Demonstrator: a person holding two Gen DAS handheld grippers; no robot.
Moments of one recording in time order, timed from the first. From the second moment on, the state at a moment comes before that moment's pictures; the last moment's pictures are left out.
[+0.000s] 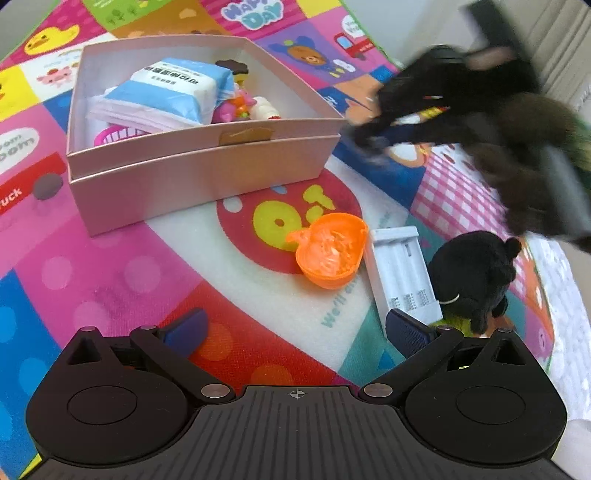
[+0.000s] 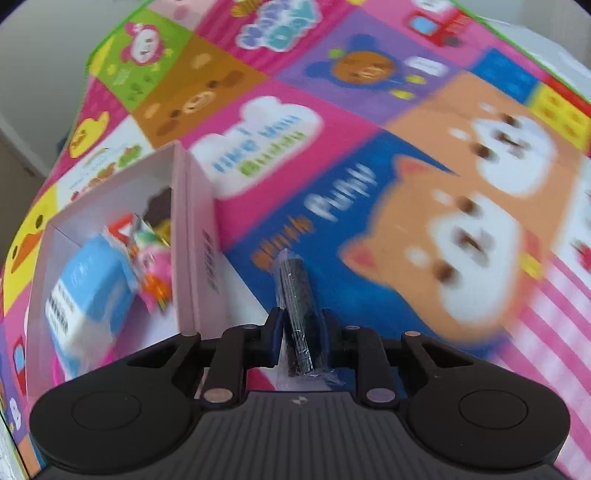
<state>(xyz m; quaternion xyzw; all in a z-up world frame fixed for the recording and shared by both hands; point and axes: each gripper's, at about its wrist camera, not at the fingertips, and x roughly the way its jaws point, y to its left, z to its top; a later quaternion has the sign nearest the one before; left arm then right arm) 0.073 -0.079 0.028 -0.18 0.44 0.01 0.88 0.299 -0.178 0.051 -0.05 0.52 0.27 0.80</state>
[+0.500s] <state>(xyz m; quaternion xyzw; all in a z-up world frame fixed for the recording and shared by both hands) 0.010 -0.077 0.147 -0.10 0.41 0.04 0.91 0.156 -0.286 0.179 0.03 0.45 0.30 0.84</state>
